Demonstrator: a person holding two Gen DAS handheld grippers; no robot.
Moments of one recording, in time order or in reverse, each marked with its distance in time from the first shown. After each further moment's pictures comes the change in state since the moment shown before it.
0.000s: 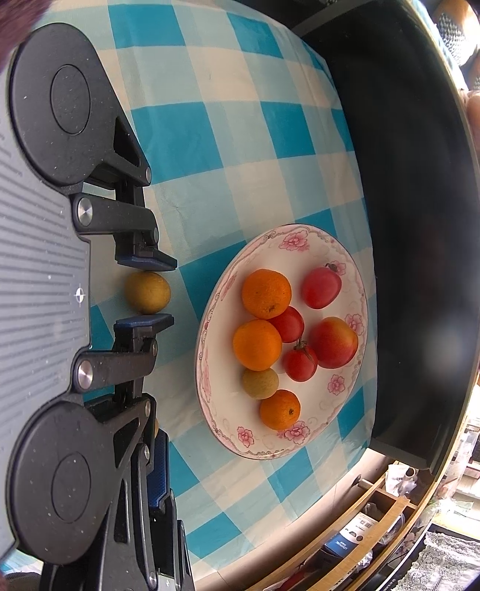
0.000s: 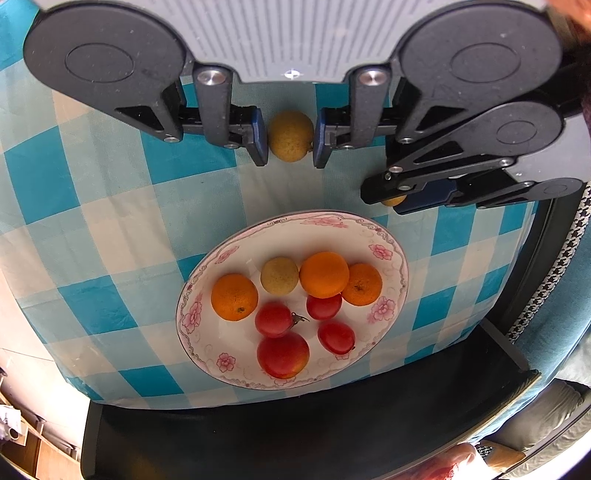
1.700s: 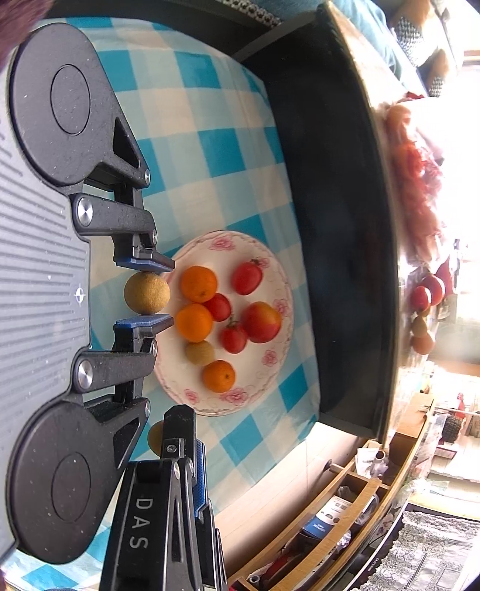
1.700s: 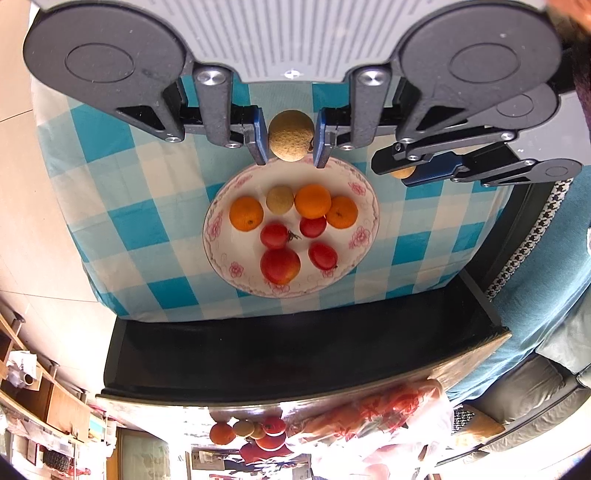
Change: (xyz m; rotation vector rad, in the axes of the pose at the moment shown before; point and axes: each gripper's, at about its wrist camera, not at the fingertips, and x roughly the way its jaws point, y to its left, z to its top) left arm -0.062 -0.011 0.024 0.037 -0.126 0.001; right arm -0.075 0.017 0.015 -0.053 -0.180 -0.046
